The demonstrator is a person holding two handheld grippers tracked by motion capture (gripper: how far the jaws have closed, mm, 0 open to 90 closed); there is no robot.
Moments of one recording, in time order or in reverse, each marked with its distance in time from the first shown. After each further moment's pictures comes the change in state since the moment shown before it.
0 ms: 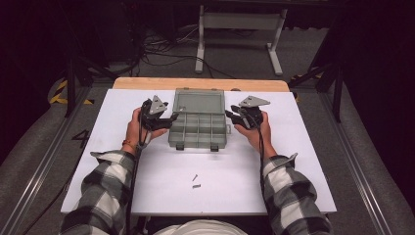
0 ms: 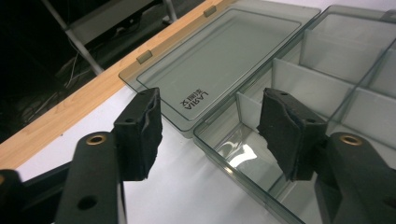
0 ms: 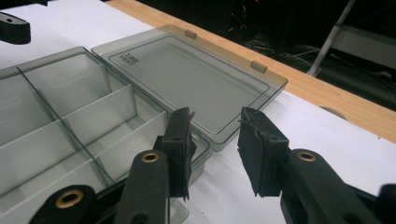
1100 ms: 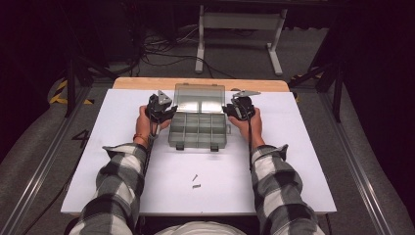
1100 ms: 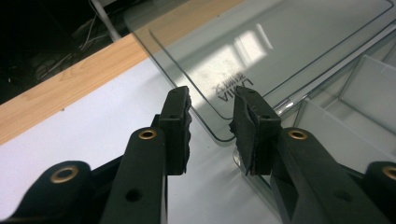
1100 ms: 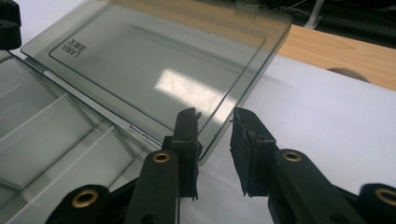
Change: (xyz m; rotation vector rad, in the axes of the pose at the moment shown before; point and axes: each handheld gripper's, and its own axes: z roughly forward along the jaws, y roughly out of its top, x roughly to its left) left arm 0.013 0.000 0.050 0.119 0.085 -0.136; right arm -0.018 0.003 0.051 0.138 -0.034 0.181
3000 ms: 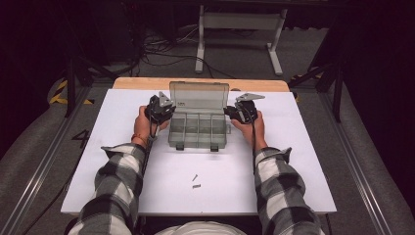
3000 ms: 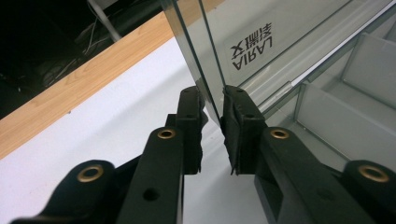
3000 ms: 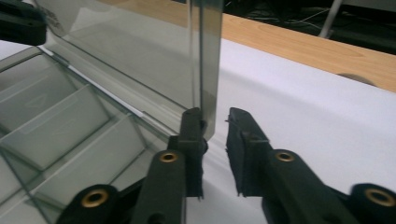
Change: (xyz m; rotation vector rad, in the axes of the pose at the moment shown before) left arm -0.001 -0.001 -0.003 0.017 0.025 0.078; right arm -0.003 -0.011 -0.009 -0.054 0.049 -0.026
